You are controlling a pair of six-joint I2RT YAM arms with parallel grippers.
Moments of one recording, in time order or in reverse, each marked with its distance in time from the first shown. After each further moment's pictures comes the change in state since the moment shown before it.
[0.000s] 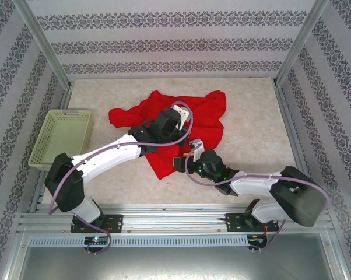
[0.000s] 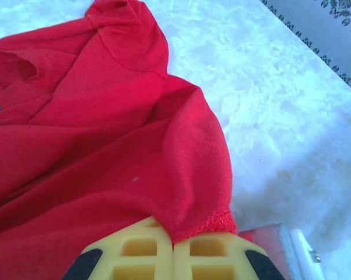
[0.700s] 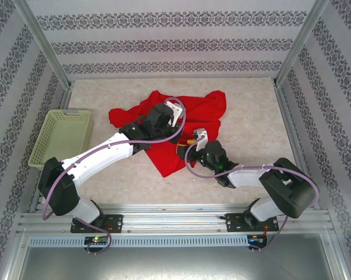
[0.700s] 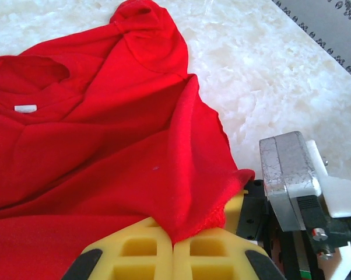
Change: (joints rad) left arm 0.050 -0.062 0.011 -0.082 0.002 0.042; right arm -0.154 0.096 0.039 0.153 -0.053 -0.133
